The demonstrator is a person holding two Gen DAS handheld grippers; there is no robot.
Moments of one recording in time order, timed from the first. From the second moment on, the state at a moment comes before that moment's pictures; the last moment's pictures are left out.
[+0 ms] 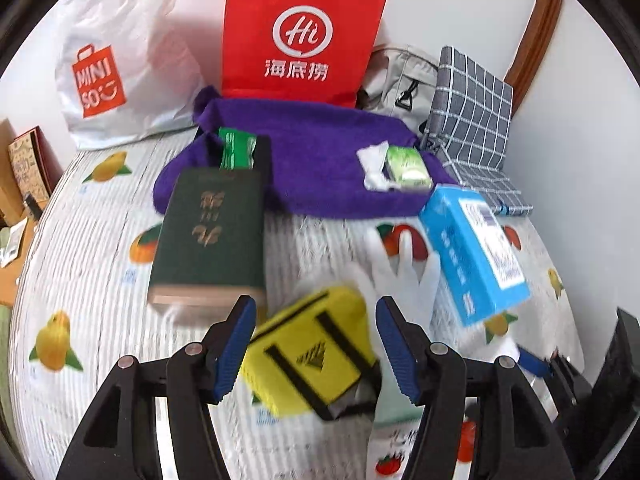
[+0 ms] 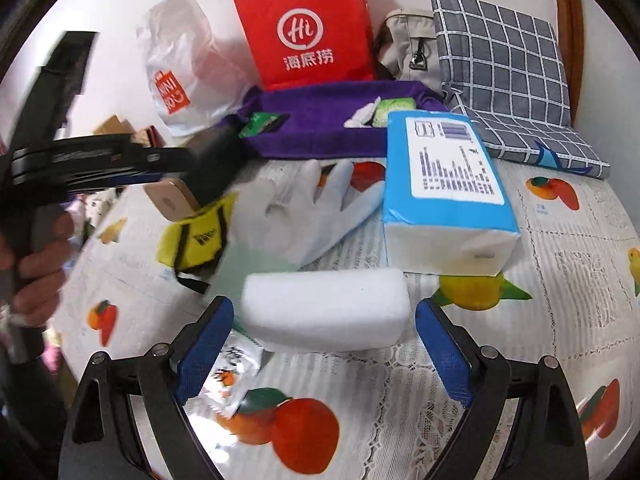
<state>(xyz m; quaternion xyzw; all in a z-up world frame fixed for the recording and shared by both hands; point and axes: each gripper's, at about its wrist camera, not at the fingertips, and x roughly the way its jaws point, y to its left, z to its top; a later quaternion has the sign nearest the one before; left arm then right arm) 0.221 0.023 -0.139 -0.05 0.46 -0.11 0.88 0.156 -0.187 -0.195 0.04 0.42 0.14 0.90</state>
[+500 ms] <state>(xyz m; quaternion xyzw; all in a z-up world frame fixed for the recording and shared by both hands) 0.210 0.033 -0.193 -0.07 0.50 -0.06 0.86 0.141 -0.202 -0.208 0.05 0.41 0.11 0.90</state>
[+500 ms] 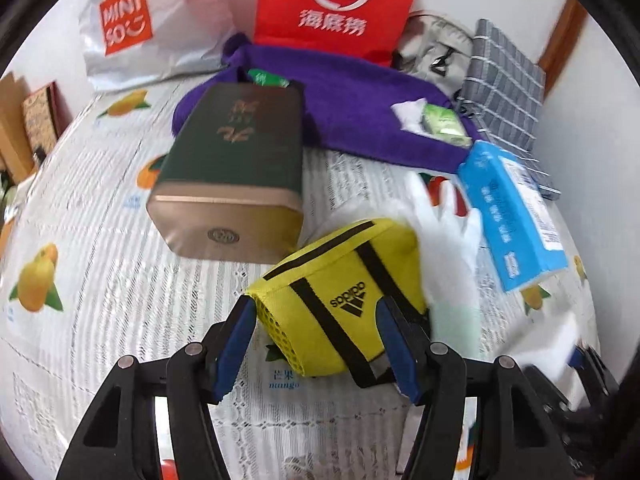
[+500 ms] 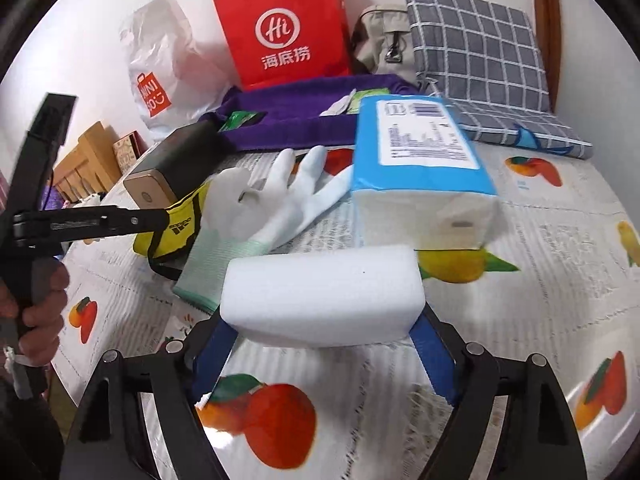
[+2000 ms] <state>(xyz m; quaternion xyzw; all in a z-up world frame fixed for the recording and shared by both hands) 0.163 0.096 -0.151 -0.17 0.42 -0.08 0.89 0.122 -0.225 -0.203 0.04 0.40 0.05 0.91</state>
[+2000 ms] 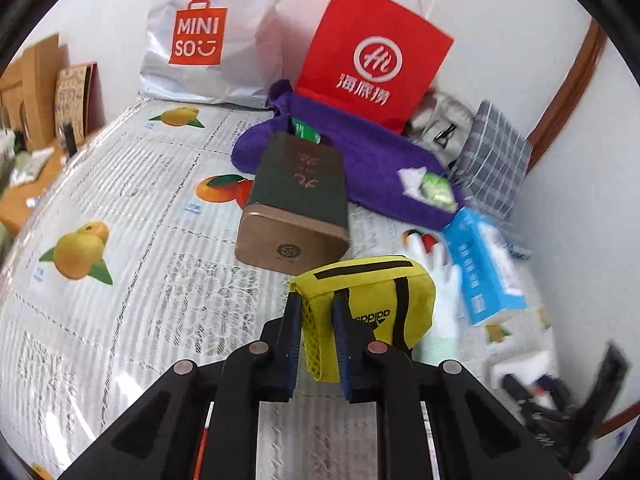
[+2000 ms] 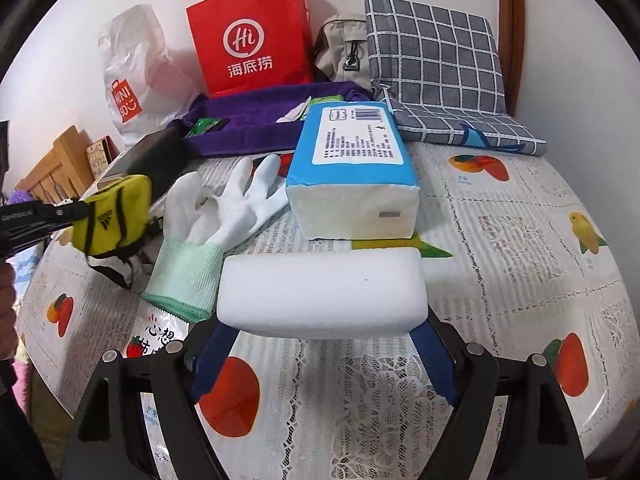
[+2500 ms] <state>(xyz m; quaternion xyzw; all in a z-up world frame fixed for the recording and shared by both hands) 0.158 0.093 -0.118 -0.16 0.40 -0.07 0.90 0.118 -0.230 -0.178 0.04 0.39 0.04 0.92</state>
